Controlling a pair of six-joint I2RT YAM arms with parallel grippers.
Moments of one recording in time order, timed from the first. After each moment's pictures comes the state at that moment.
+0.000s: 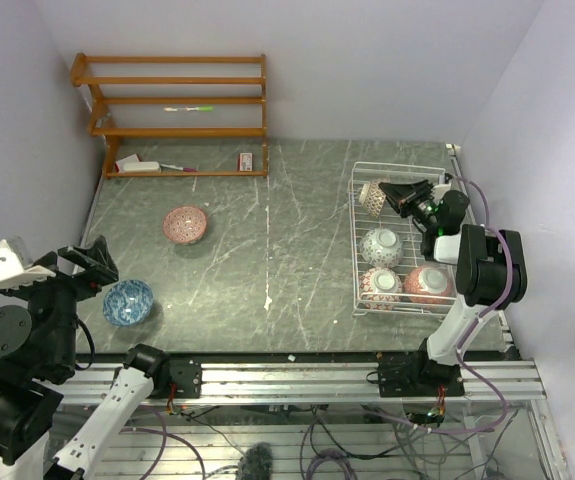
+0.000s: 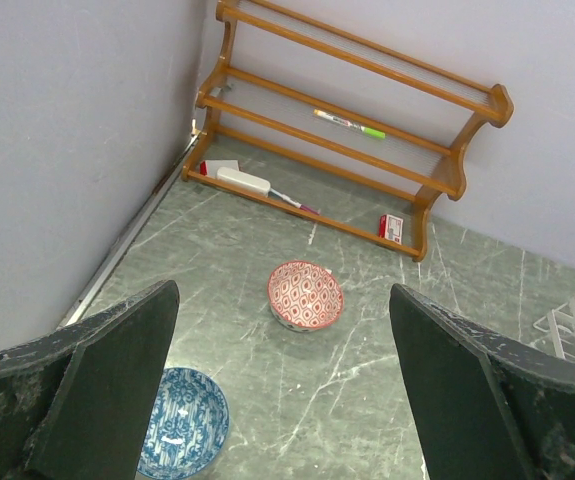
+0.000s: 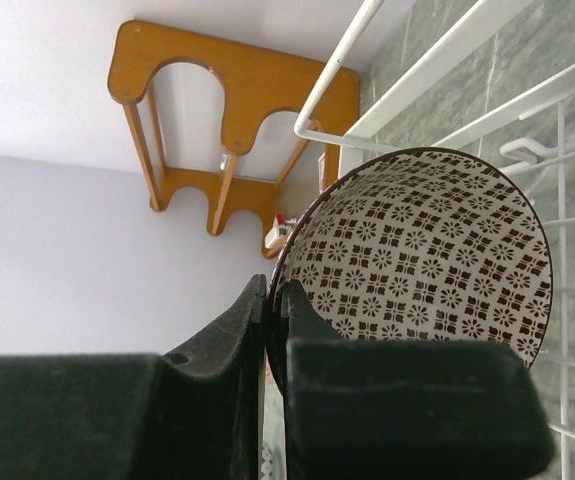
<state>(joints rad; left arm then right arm) -0.37 0.39 1.30 -0.88 -0.60 -0.28 -0.16 1.84 0.75 1.02 -0.65 1.25</state>
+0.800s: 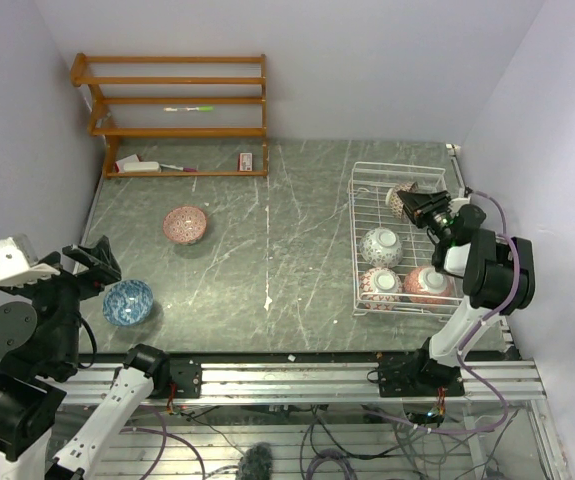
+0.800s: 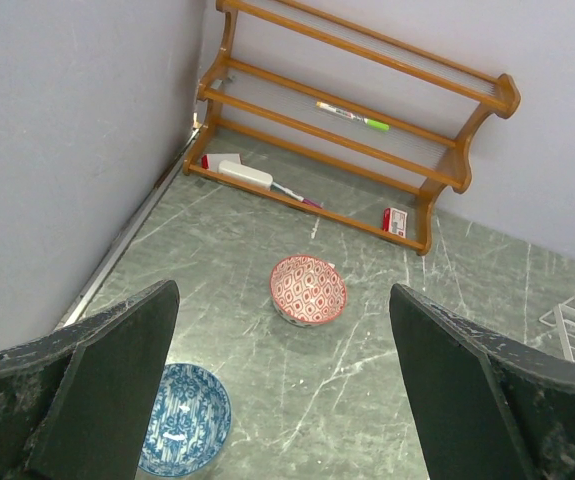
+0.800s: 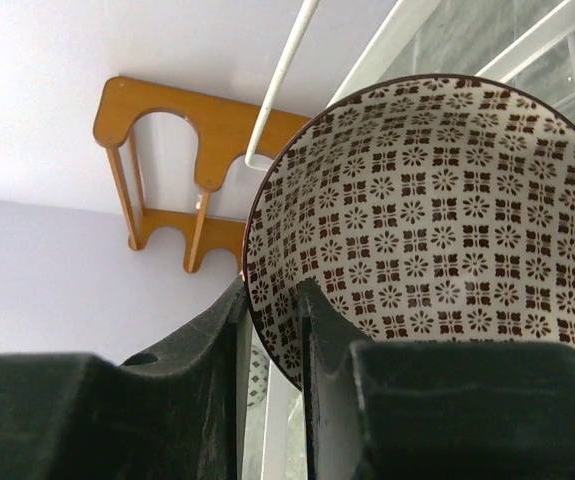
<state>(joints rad) -0.37 0.39 1.28 -0.88 -0.60 -0.28 -0.28 1.83 0.66 1.06 -0.66 1.21</state>
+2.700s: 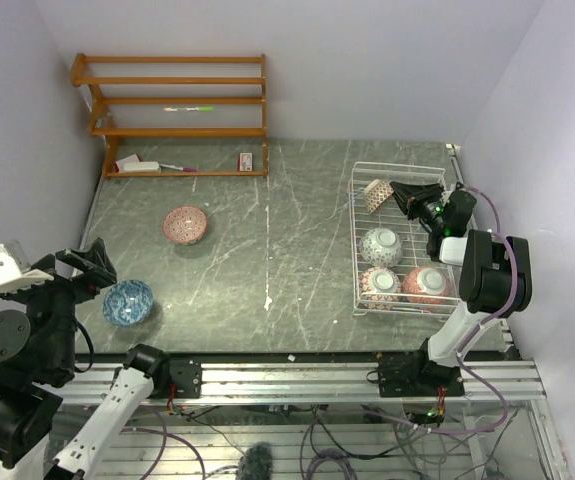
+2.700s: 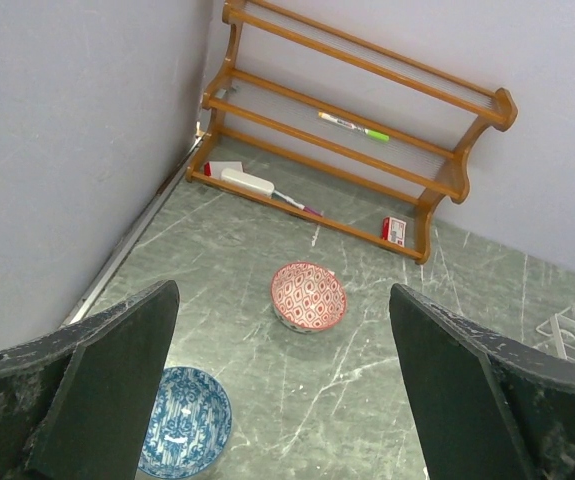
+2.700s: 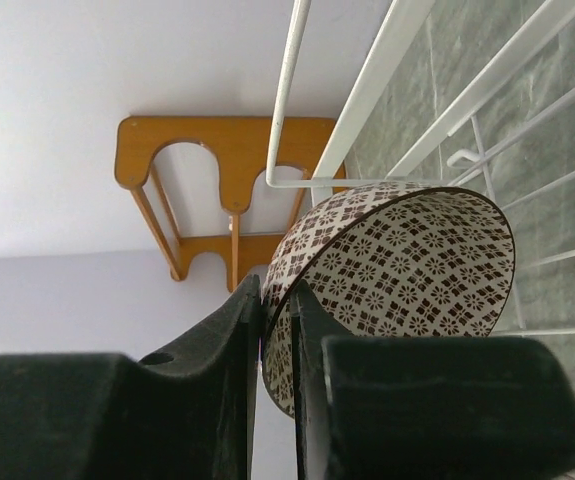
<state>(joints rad) -0.37 0.38 1.29 -0.88 -0.61 -0.28 -0.20 1.79 0.74 0.88 -0.55 1.37</state>
